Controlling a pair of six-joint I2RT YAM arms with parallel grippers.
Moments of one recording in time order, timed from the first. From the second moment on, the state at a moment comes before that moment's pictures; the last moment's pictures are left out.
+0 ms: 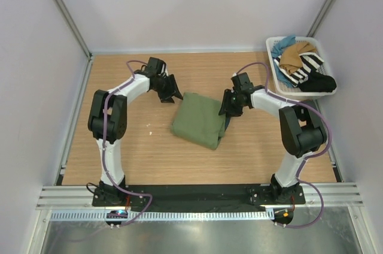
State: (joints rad) left arm -0.31 2.04 1.52 -0.51 0.37 -0.61; right arm 0.34 1.78 1.12 -0.39 -0.18 0.52
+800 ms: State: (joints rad) left arm -0.37 2.14 1.60 -0.43 0.43 -0.60; right arm 0.35 1.75 1.16 -0.43 -0.18 0.51
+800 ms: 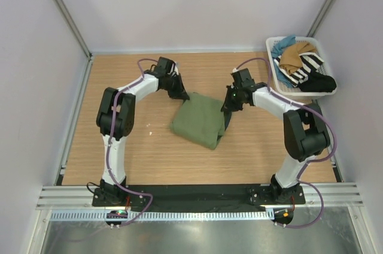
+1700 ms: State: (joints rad) left arm -0.43 2.16 1.61 -0.44 0.41 -0.54; right arm 0.36 1.55 0.84 -0.33 -0.05 0.58
